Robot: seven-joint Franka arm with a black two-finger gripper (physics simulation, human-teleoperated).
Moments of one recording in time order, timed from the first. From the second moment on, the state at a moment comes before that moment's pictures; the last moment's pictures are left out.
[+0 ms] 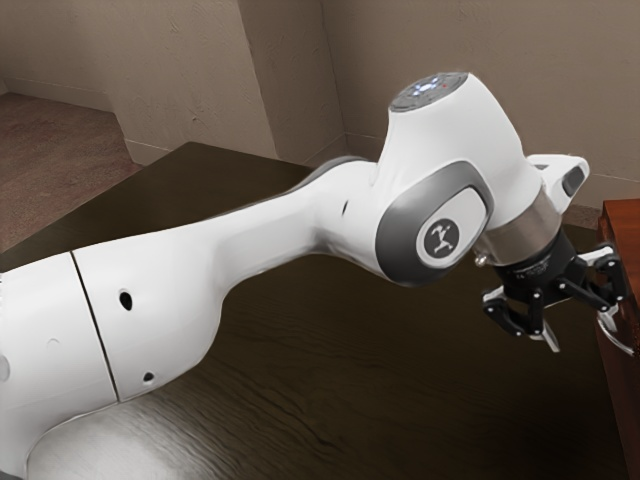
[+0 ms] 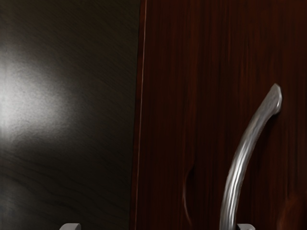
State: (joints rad) arm -0.50 0.39 0.13 -1.35 -0.28 2.09 -0.85
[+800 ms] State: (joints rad) arm -0.47 0.24 0.13 -1.55 -0.25 2.13 -0.86
